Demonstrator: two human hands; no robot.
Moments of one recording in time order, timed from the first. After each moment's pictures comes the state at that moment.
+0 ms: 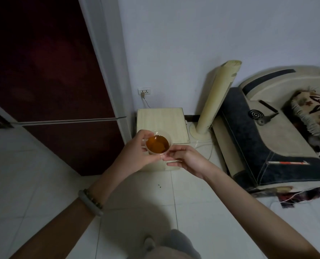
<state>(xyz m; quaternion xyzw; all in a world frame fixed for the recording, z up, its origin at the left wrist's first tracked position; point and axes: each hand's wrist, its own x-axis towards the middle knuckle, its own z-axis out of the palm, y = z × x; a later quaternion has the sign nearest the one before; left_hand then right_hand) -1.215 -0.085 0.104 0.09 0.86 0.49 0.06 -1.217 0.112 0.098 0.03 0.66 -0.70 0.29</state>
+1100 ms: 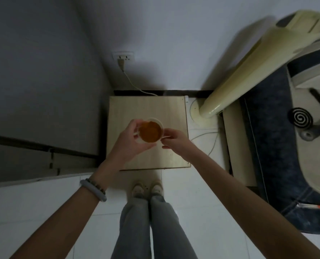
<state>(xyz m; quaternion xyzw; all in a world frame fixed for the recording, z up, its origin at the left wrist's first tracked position) -1.623 -0.019 -0.127 -0.03 0.81 0.57 0.15 -1.642 0.160 -0.125 0.10 0.75 -0.56 0.34</state>
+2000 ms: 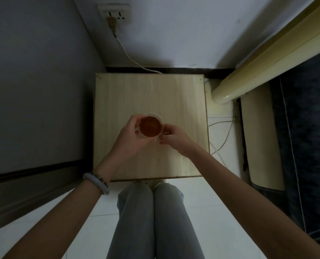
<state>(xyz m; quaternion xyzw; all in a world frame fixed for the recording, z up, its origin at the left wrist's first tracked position) -1.676 -0.029 -0.321 -0.06 0.80 0.57 0.16 -1.693 0.138 -0.310 0.14 0.75 -0.54 0.36</state>
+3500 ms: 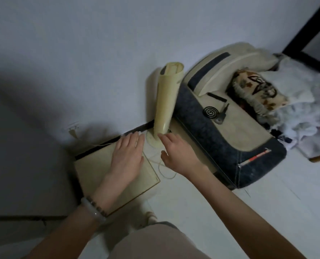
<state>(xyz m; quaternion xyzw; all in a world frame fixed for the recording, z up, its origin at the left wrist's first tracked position) -1.604 0.077 0.063 0.39 0.92 0.06 -0.06 -1.535 0.234 0.096 0.04 0.99 -0.13 0.03</state>
